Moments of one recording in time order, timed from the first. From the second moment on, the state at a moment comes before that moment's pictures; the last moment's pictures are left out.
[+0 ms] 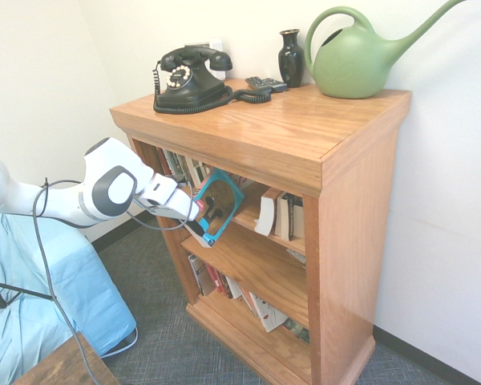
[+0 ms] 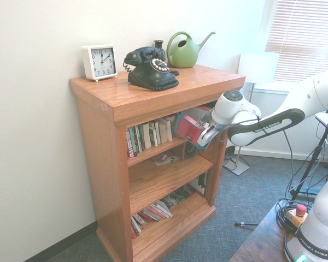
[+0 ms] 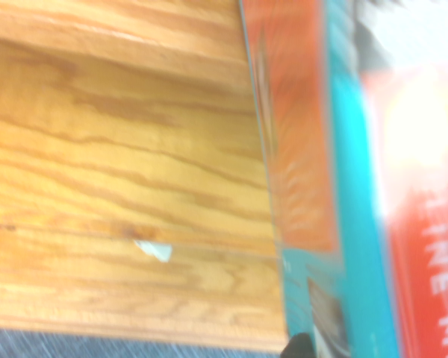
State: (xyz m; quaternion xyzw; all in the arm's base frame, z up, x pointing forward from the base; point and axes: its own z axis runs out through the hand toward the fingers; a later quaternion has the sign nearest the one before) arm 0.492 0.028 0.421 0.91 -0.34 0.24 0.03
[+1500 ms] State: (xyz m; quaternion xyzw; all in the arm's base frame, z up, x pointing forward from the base) arm 0.561 0.100 0.435 0.90 -0.31 0.30 0.02
